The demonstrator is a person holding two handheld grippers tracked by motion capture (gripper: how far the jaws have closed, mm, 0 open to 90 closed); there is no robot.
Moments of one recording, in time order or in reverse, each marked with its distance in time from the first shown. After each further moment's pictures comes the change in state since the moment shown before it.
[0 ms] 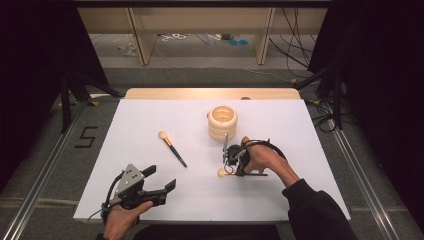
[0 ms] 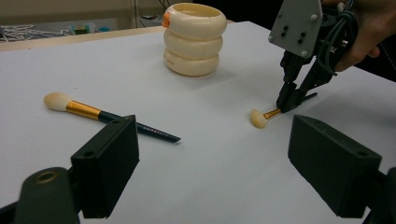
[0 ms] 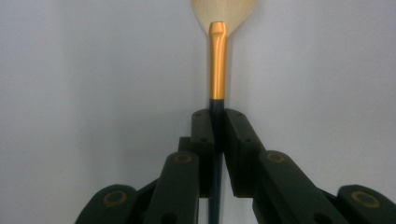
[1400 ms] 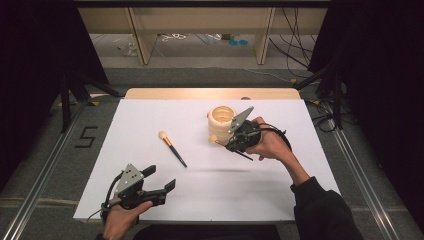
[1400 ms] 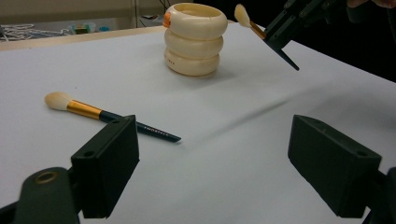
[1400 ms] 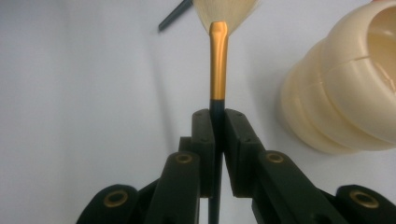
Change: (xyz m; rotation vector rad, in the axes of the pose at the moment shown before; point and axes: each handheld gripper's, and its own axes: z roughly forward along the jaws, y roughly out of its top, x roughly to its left) left arm 0.000 0.000 0.000 0.000 0.004 -0.017; right arm -0.010 -0.021 -0.066 -0.550 -0.152 0.161
